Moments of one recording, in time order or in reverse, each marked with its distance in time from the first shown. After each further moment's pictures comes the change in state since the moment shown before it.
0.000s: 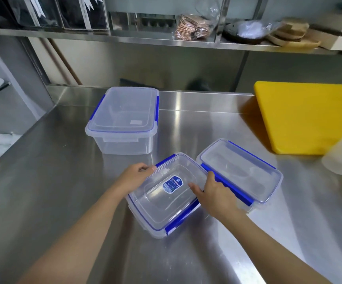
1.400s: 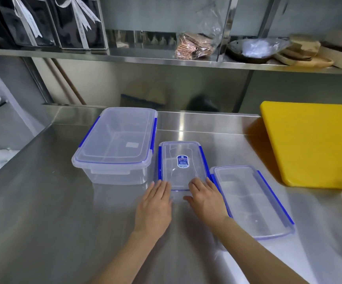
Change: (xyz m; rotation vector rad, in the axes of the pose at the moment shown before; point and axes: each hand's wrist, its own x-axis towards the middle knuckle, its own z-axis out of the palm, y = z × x) left_hand 0.034 0.026 0.075 0.730 0.477 0.592; right_hand 0.111 0.000 0.004 -0.190 0.357 -0.590
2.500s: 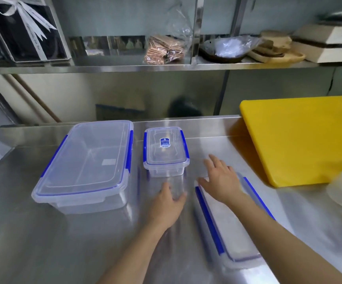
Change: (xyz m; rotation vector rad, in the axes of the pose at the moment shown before) left_hand 0.090 0.049 0.007 -0.572 -0.450 -0.523; right_hand 0.055 0.084 -0.038 0.098 -0.176 0.388
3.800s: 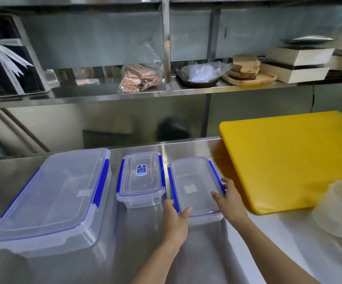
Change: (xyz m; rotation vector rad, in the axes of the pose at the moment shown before) left_hand 0.024 0.074 0.079 -0.562 0.048 -0.018; right_hand 0.011 0.101 -0.008 0.859 0.150 0.327
